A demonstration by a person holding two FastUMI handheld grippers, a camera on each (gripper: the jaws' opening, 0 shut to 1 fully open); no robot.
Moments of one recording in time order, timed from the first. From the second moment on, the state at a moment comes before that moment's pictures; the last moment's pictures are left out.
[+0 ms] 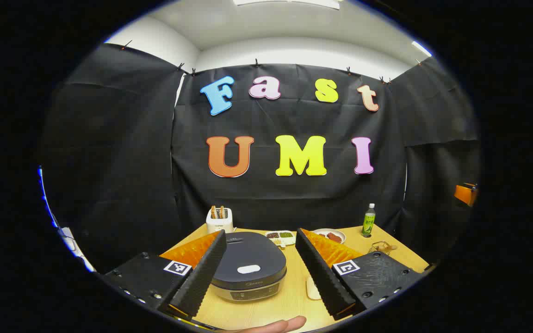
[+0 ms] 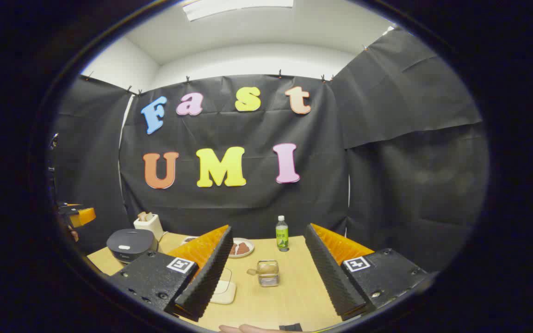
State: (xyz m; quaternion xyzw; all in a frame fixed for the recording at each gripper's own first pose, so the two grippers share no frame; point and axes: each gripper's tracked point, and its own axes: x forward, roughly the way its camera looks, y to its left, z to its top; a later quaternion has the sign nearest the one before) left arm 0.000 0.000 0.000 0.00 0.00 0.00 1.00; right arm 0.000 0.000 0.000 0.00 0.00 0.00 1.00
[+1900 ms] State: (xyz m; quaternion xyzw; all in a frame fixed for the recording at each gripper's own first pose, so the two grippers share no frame) left arm 0.093 0.033 -0.140 -0.05 0.20 0.06 0.98; right arm 0.024 -0.012 -0.067 -0.06 0.01 0.03 1.00
